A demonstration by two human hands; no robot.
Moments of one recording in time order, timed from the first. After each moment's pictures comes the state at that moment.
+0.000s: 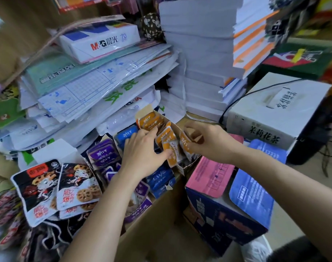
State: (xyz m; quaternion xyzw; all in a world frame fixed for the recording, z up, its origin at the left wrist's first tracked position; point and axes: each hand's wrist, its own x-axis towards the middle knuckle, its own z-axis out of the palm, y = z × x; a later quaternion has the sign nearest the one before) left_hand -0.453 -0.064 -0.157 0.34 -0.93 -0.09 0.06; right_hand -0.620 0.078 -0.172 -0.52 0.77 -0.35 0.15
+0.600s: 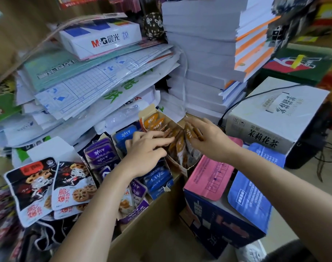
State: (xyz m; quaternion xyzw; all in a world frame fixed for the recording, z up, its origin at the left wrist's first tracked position) left_hand -0.452 -0.067 -0.153 0.28 -0.93 -0.24 0.01; right_hand -0.629 0.065 -0.182 -0.50 0.78 -0.36 0.15
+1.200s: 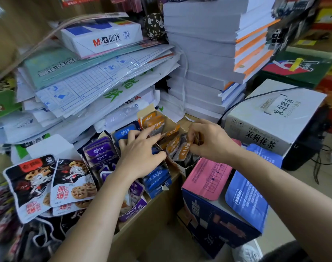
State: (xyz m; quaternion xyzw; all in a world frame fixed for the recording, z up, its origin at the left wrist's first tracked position) left_hand -0.449 -0.071 -0.168 0.32 -0.94 -0.09 0.03; right_hand -0.635 0.070 -0.186 -0.54 0.76 -0.36 0.10
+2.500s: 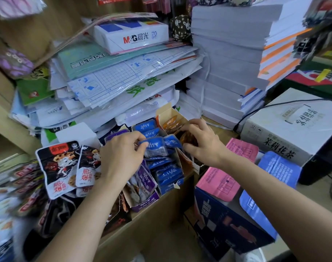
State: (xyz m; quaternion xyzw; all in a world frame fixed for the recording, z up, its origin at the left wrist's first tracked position) left_hand -0.381 -0.084 -0.152 0.42 -0.87 -0.04 0.25; right_hand -0.593 0.034 -0.184 -0.55 0.77 -0.30 0.14
